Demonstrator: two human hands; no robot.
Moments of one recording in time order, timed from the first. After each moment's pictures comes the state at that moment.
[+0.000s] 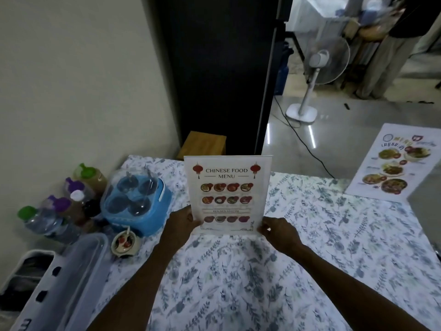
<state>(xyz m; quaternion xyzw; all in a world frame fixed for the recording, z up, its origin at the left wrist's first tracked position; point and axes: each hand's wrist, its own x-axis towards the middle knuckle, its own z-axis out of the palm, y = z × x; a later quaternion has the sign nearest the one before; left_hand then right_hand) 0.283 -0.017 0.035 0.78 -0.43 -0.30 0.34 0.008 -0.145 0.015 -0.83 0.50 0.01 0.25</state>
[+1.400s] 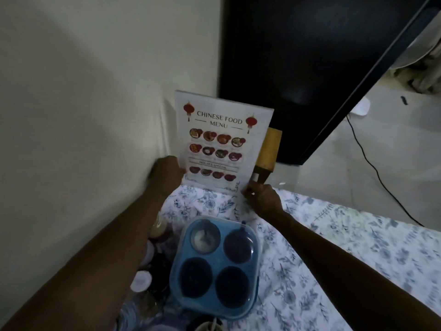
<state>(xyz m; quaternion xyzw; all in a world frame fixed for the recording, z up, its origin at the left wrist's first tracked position) 0.727 -0.168 0.001 0.89 -0.35 -0.22 0.19 0.470 -0.264 -0.044 -0.83 0.48 -0.02 0.29</state>
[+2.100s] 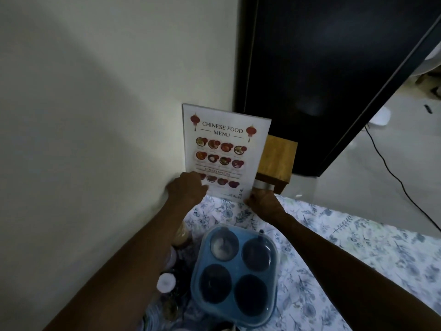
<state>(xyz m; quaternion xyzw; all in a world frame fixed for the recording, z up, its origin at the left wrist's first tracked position) 0.705 -0.147 0.033 0.90 -0.41 -0.18 0.04 0.512 -0.257 -0.032 -0.81 0.45 -0.01 0.37</state>
